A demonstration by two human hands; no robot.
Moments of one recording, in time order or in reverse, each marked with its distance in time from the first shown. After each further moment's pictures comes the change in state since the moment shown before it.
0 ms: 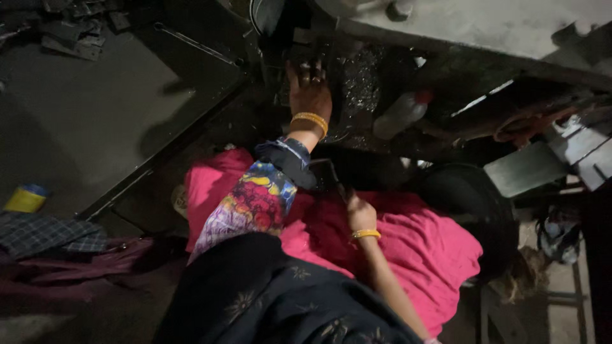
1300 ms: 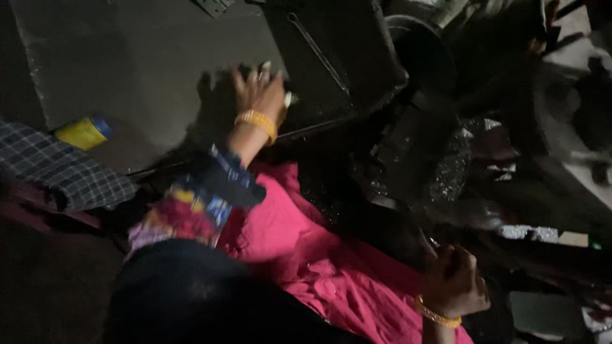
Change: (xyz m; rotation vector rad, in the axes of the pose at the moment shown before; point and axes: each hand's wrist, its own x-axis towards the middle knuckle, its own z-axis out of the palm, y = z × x) left_hand -0.077 -0.303 0.021 -0.288 -0.234 -0.508; right_hand 0.091 -0.112 -0.253 -0.325 0.634 -0.122
